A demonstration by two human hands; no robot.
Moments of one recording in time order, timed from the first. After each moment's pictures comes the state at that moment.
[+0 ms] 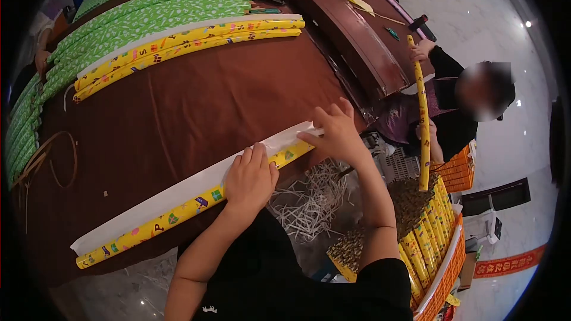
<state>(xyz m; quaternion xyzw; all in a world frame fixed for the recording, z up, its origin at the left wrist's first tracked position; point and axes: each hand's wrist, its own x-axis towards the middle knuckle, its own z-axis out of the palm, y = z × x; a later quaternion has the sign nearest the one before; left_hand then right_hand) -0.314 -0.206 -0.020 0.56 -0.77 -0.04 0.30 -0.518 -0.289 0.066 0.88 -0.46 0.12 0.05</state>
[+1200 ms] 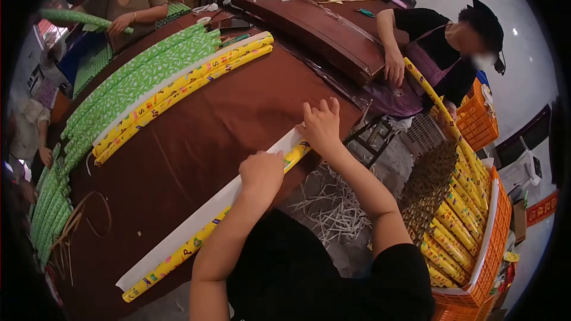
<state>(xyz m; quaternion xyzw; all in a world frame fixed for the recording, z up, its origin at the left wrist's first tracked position) -0.337 -0.245 0.032 0.59 -0.80 -0.07 0.07 -0.521 -0.305 0.001 0.73 -0.61 0.15 0.26</state>
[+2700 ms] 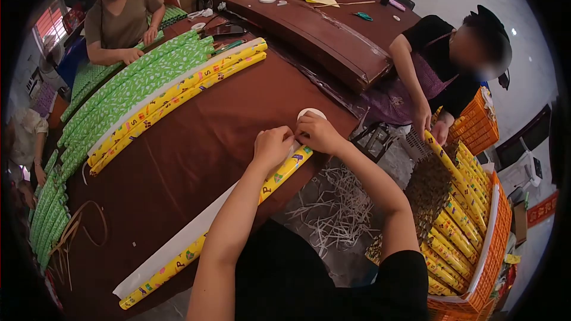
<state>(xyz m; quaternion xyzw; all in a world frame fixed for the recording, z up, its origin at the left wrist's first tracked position) -0.387 -0.342 -0.022 0.49 -0.77 -0.31 0.26 -0.577 -0.343 -0.014 0.88 -0.38 0.27 -0.04</state>
